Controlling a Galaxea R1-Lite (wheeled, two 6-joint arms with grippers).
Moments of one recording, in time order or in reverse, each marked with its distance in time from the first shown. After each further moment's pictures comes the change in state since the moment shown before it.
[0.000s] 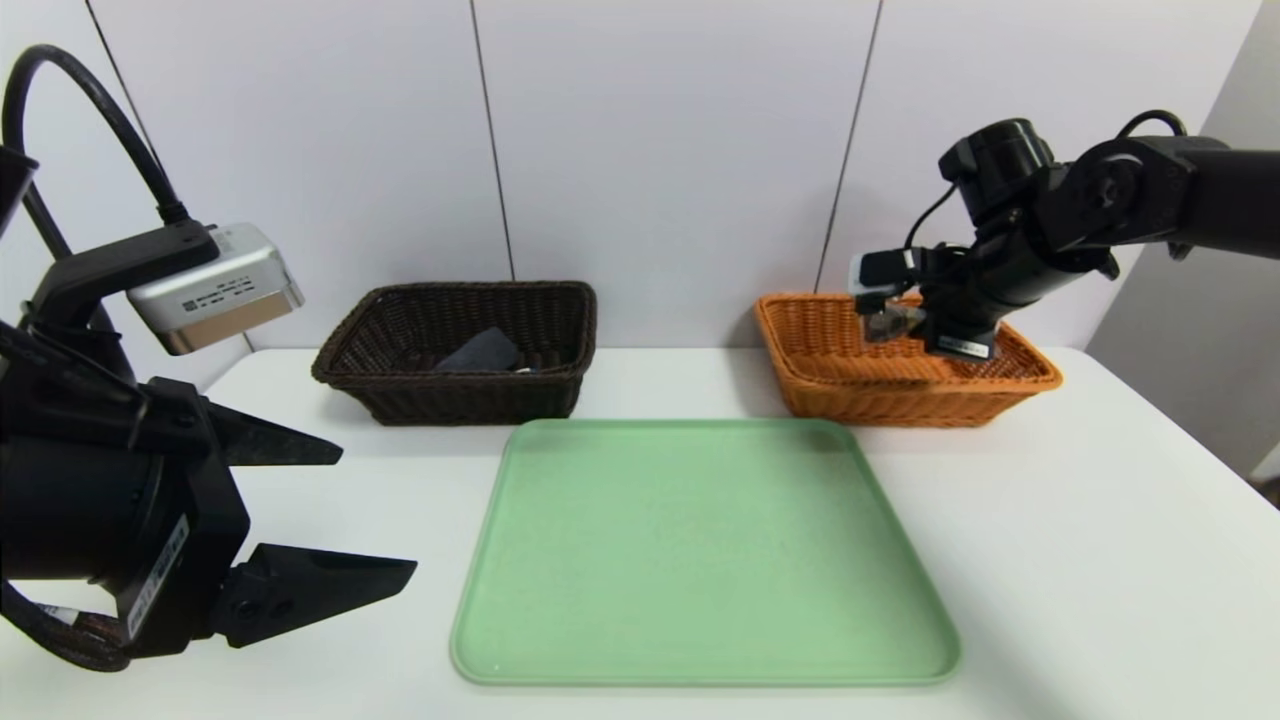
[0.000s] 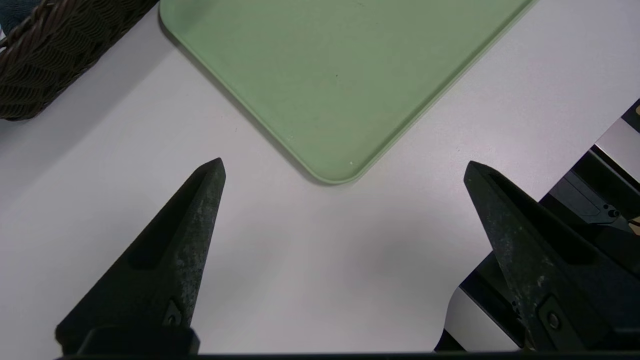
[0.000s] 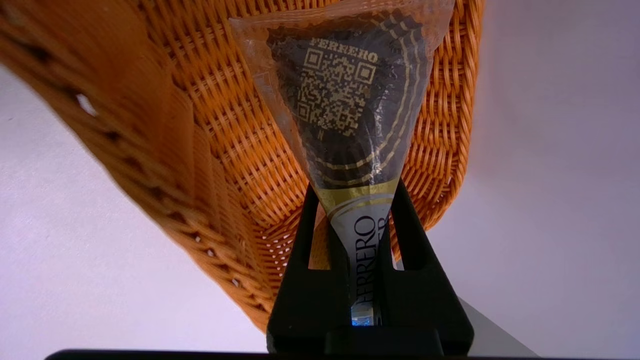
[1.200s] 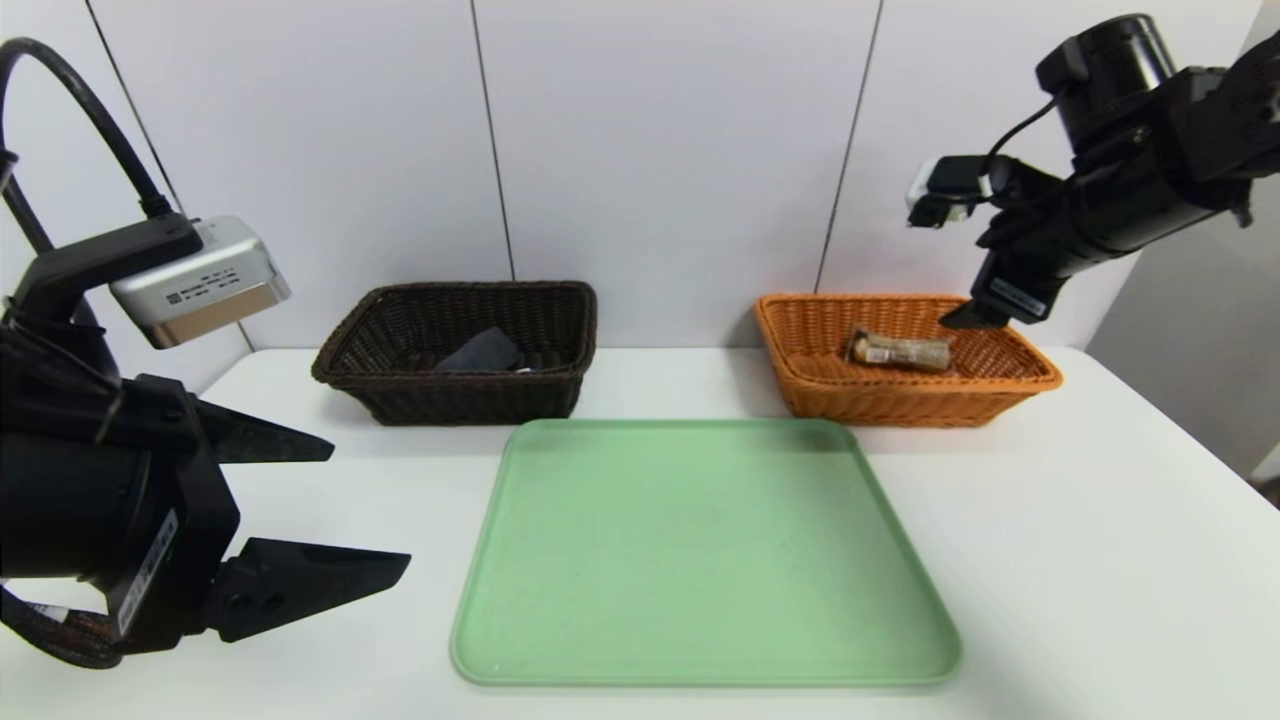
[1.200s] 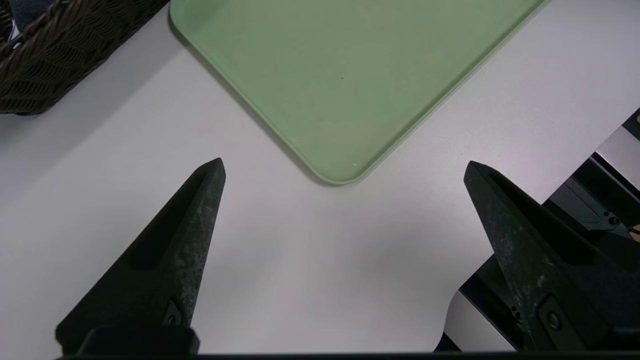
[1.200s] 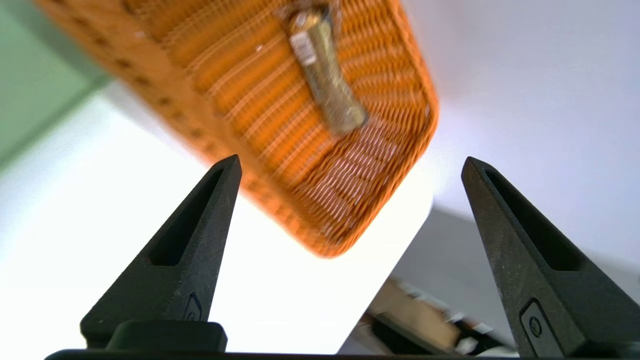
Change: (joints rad) left arm 0.004 -0.014 -0.001 -0.001 0.010 -0.013; right arm -0.007 -0.205 -0.001 0.126 0.032 0.327
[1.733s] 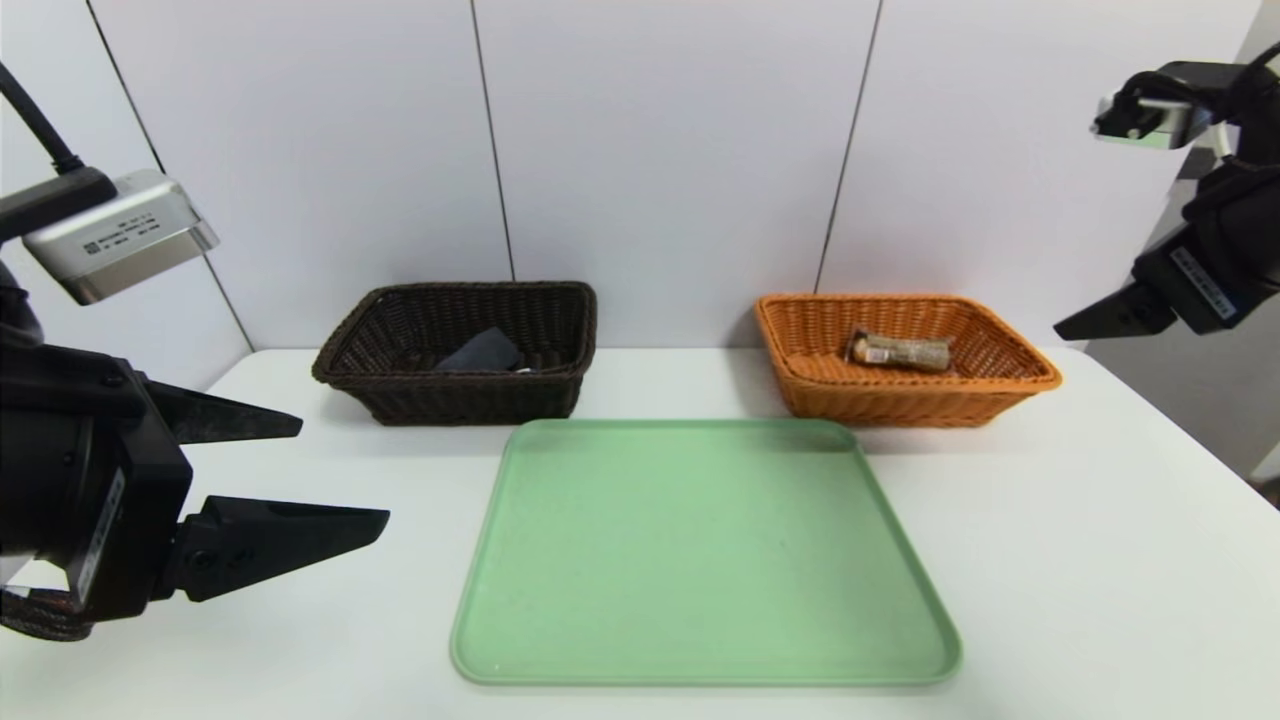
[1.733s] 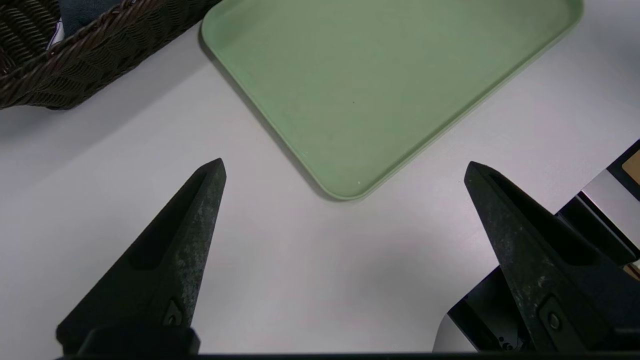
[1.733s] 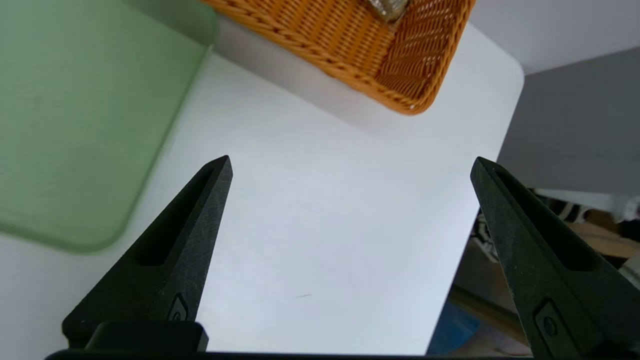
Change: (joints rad) left arm 0.039 -0.046 0.000 -0.035 0.007 -0.069; right arm 0.009 -0.313 0.138 0.220 0.012 0.471
